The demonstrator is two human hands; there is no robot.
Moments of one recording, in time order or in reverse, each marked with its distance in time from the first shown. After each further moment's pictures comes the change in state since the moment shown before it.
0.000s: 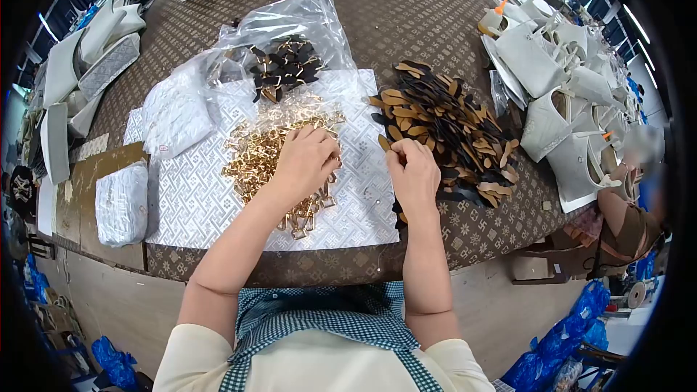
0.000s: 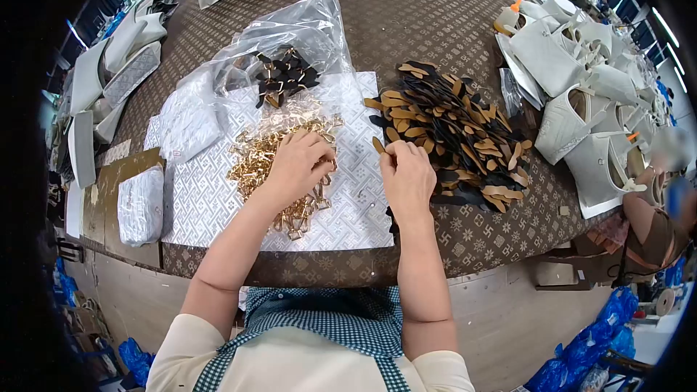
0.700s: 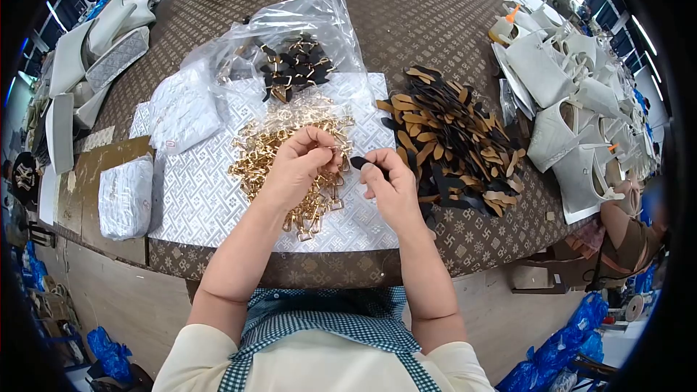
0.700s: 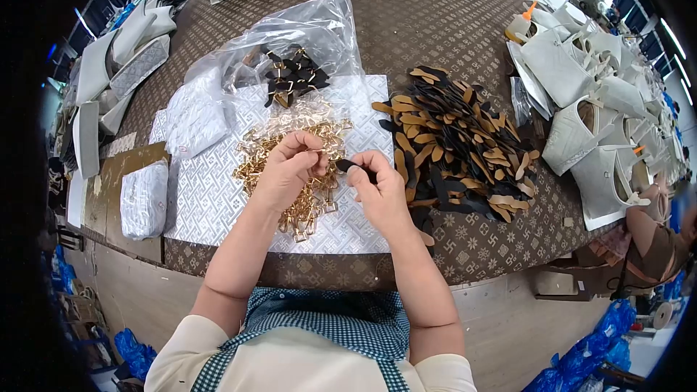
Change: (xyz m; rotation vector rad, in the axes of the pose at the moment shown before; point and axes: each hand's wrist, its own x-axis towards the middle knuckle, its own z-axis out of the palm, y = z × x) left_hand -0.015 0.004 -0.011 -1.722 0.204 -0.438; right_hand -0.009 -0.046 0.002 1.077 -0.392 0.397
